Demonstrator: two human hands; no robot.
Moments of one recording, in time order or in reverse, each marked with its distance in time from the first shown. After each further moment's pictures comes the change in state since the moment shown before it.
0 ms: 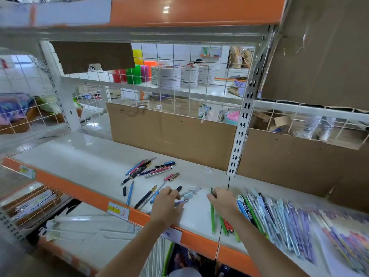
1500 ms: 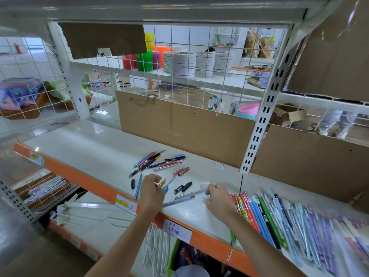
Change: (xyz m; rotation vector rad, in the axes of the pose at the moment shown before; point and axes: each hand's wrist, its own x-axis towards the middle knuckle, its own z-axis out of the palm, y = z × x) left_hand 0.015 -0.040 -0.029 -0.331 0.243 -0.489; right_hand 0.017 -0.016 0.039 -0.167 0.036 -0.260
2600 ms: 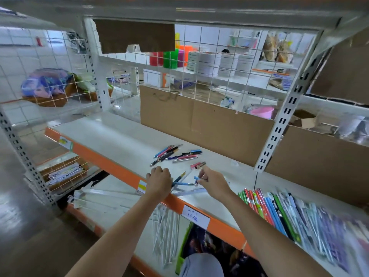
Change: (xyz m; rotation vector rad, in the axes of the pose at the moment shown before) left_hand 0.010 -0.024 -0.041 0.646 -0.187 0.193; right_hand 0.007 -0.078 -0.013 0.246 -0.106 -0.083
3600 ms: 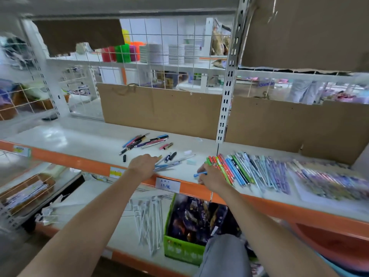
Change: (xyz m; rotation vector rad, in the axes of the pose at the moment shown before) left_hand -0.027 0.035 -0.011 0.408 -0.109 0.432; right_hand -0.108 0.063 -0.002 0.235 0.151 0.303
